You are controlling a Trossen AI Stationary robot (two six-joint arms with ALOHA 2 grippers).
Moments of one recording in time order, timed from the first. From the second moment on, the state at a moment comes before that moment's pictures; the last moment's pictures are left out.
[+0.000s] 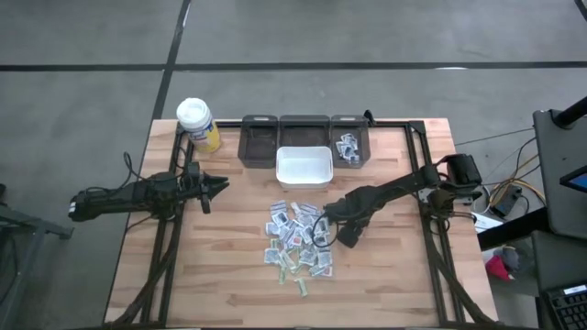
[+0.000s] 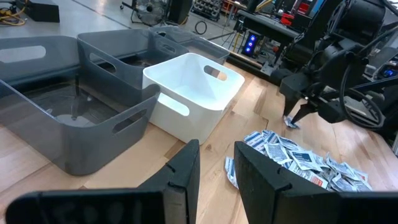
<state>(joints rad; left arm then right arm) 0.07 0.05 0.11 -0.33 -0.28 -0.39 0.14 1.80 1.00 -0.84 -0.08 0.80</state>
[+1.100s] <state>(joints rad) 0.07 0.05 0.11 -0.33 -0.28 -0.39 0.09 1.70 1.48 -1.39 0.47 0.86</state>
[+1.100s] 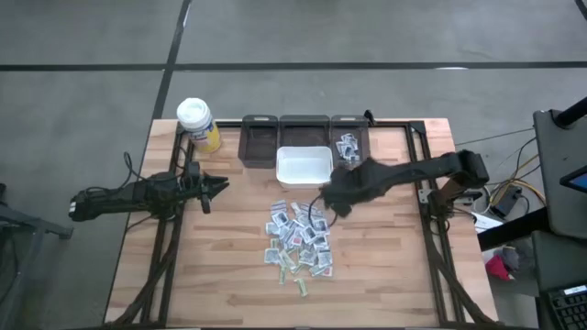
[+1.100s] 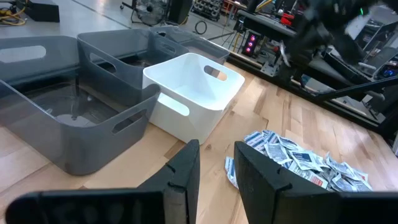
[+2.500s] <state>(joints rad) 0.07 0.05 0.11 -0.33 -0.27 -0.39 -0.68 1.74 1.26 -0.87 0.05 0.76</state>
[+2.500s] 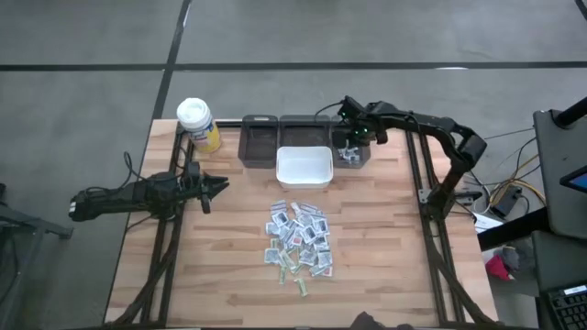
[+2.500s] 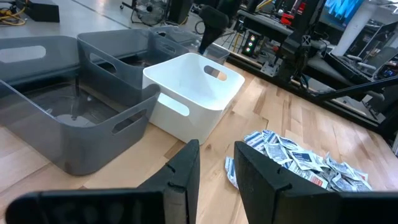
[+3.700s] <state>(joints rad) 0.07 0.05 0.11 -0.33 -0.27 -0.39 -0.54 1.72 1.45 -1.20 0.02 0.70</state>
